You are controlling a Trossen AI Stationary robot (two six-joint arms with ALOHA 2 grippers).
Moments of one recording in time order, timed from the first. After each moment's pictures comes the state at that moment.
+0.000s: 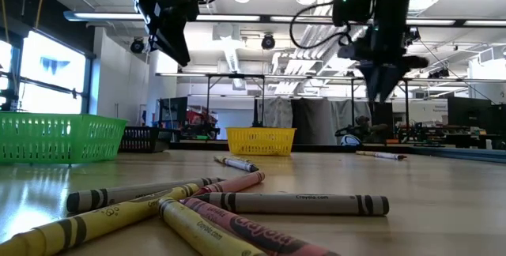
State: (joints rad) left arm 0.46 1.30 1.13 -0.80 0.07 -0.06; right arm -0.41 1.38 1.03 -1.04 0.16 0.79
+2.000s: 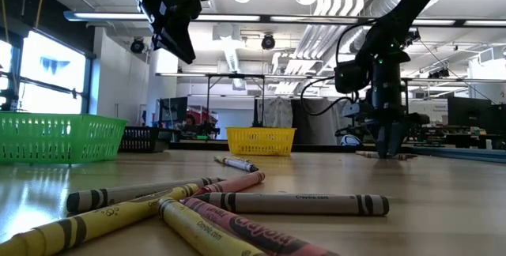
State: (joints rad) left arm 0.46 1.30 1.13 -0.75 0.07 -0.08; right arm -0.73 1.67 0.87 -0.76 -0.14 0.50
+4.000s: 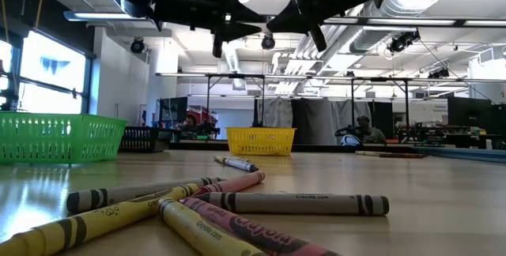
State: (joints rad) left arm 0.43 1.50 0.90 0.54 0.27 -0.48; right arm -0.32 1.39 0.99 0.13 -0.03 0.50
